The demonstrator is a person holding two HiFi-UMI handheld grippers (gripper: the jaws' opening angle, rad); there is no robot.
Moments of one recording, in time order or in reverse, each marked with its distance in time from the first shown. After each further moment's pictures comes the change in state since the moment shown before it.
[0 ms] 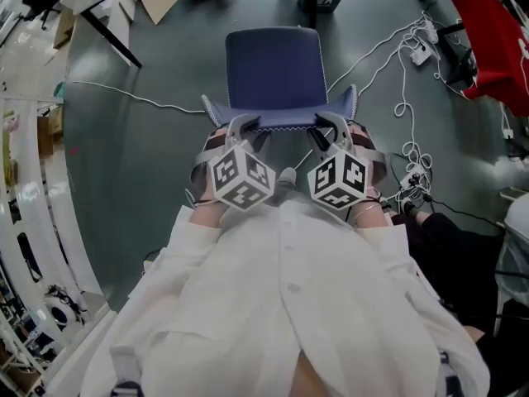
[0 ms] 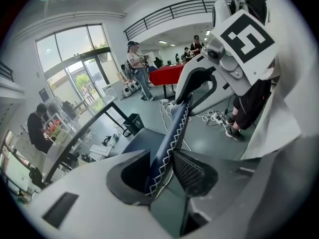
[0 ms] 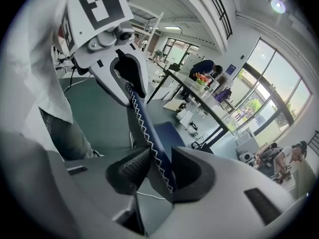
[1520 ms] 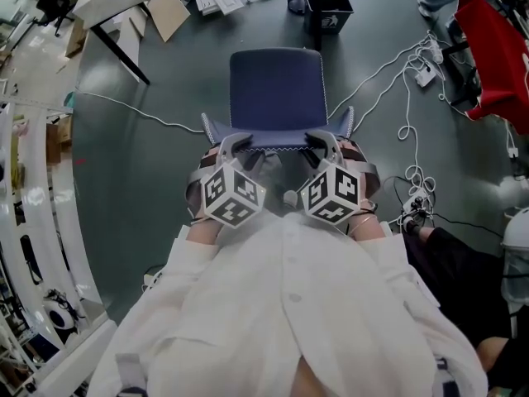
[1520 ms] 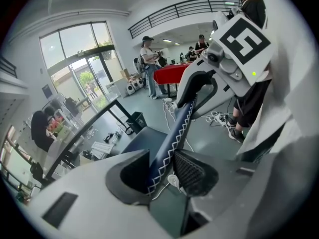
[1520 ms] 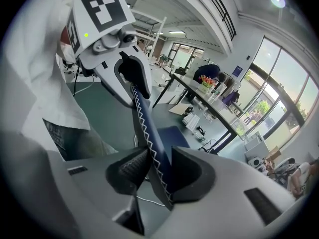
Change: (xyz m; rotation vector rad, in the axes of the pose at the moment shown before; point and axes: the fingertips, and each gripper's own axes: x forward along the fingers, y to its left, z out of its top) left arm 0.009 0.017 0.007 -0.042 0.017 0.020; right arm 0.016 -0.012 0.005 -0.021 -0.061 0.088
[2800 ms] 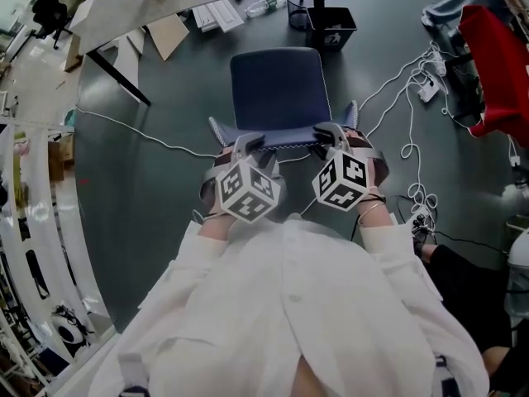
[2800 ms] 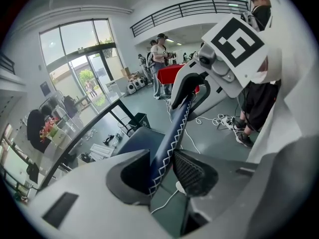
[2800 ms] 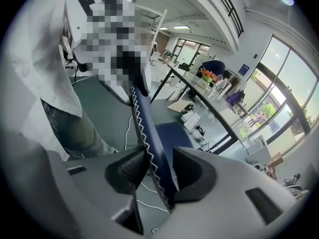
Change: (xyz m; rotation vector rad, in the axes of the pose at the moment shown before) left arm 0.076 0.095 0.047 -0.017 -0.002 -0.015; right arm 0.079 -0.117 0.001 -0.057 0.040 0.042
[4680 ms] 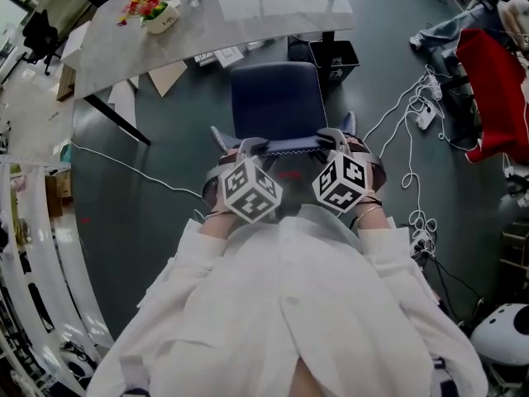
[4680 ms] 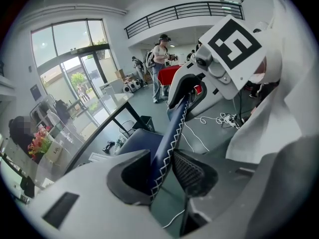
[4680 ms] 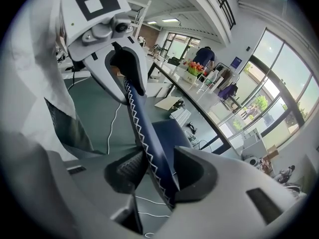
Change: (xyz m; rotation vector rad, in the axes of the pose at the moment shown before) left arm 0.058 0.173 0.026 0.065 -0.027 -0.073; right arm 0.095 -0.142 0.064 0.074 0.060 -0.052
